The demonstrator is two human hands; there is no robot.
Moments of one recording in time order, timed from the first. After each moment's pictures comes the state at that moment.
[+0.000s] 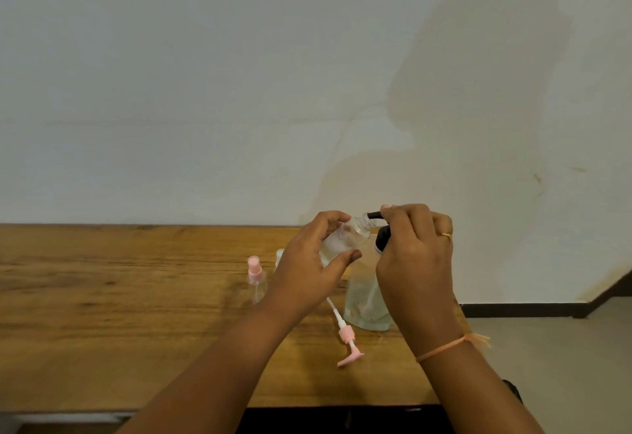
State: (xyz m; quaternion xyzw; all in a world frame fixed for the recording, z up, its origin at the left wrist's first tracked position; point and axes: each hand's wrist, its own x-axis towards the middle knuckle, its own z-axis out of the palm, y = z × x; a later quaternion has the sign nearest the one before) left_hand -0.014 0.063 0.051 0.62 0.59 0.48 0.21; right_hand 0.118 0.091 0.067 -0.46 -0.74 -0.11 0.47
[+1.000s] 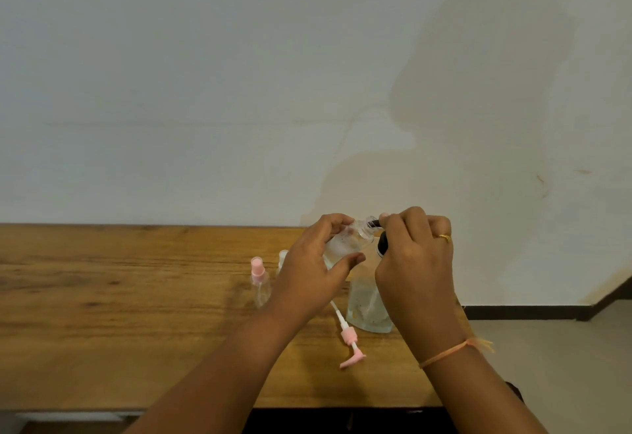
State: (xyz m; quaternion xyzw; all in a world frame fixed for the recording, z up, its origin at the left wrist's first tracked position) left_hand -0.012 0.063 0.048 0.61 0.60 0.49 0.19; right_hand 0.117 0.087 0.075 -0.47 -0.77 -0.13 0.43
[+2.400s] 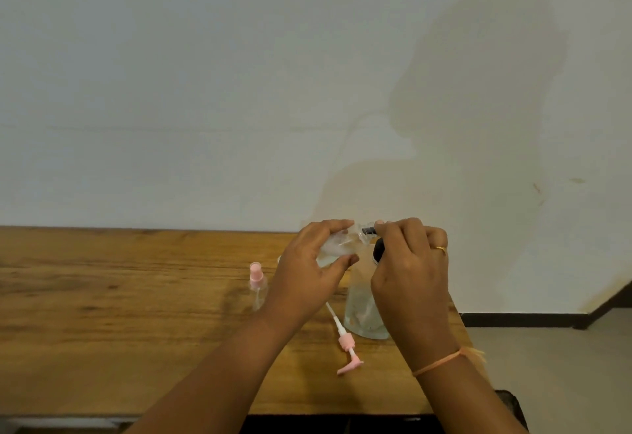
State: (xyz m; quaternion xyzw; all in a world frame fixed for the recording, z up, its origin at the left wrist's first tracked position) left_hand -0.014 0.061 0.053 0.61 0.58 0.51 0.15; right_hand 0.117 0.088 0.065 -0.46 -0.75 -0.13 0.46
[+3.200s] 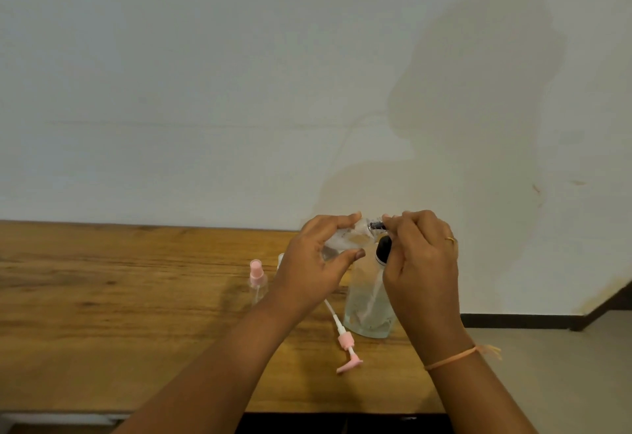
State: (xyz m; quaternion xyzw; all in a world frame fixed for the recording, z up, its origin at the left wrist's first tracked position) left_hand -0.016 0.066 0.057 0.62 0.54 0.54 0.19; right_hand 0.123 0.090 0.071 -0.44 -0.75 -0.07 0.50
